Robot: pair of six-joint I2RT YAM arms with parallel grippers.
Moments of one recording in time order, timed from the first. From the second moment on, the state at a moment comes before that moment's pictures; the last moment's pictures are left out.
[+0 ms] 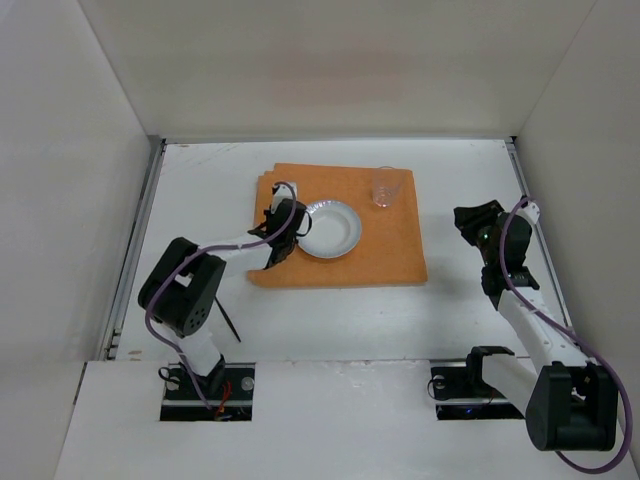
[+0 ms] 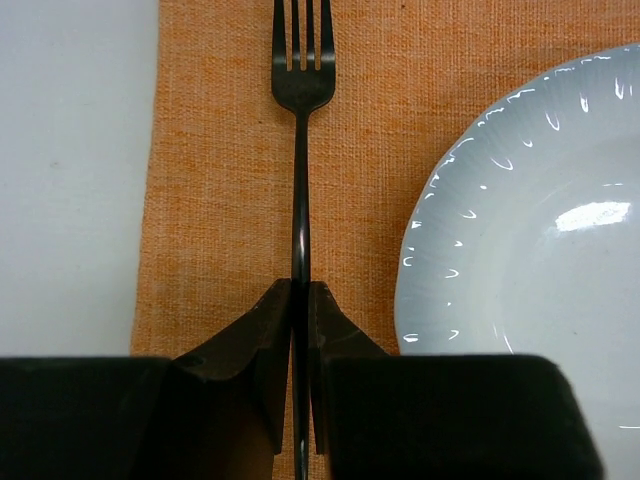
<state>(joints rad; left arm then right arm) -0.56 1.69 0.88 0.08 -0.53 -0.31 -0.02 0.98 0.51 0.24 0.03 0.80</state>
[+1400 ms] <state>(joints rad) -0.72 0.65 0.72 -0.37 -0.77 -0.65 0.75 1.26 0.88 0.16 0.13 0.62</state>
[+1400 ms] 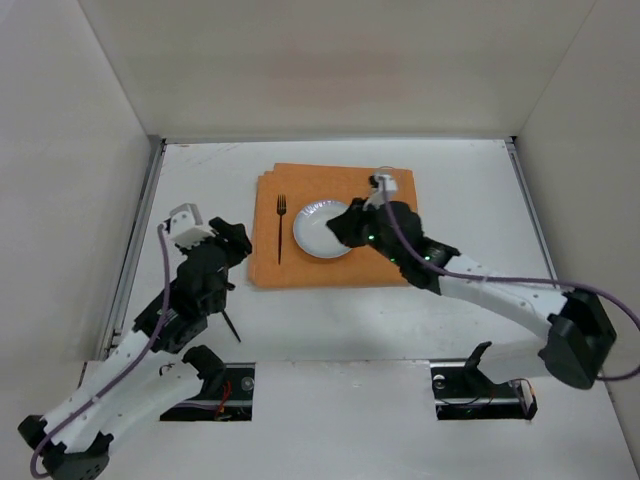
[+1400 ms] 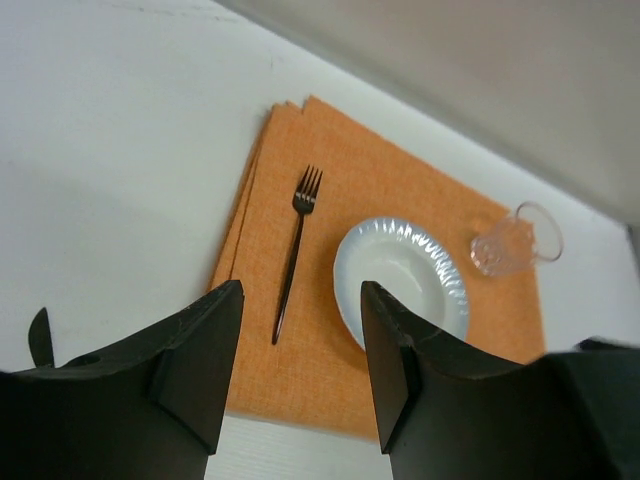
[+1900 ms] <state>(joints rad) -0.65 0.41 0.85 -0.42 -0.88 -0.65 1.26 2.02 1.43 0.09 0.23 0.54</state>
